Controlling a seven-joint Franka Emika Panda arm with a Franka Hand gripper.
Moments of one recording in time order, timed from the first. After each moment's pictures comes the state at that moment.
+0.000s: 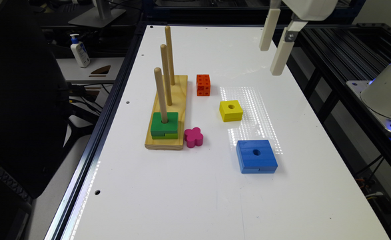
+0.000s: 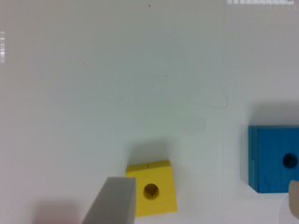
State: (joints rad) arm 0.03 -0.28 0.15 -2.60 0.07 2.35 0.89
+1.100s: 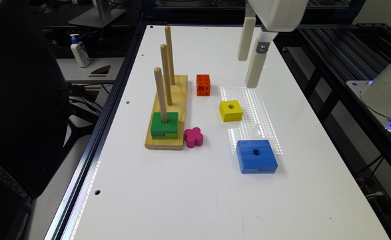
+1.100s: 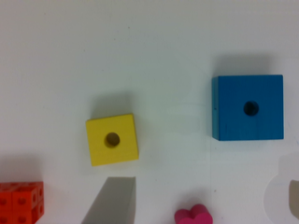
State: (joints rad) arm 0.02 -0.10 0.20 -2.42 0.07 2.35 0.95
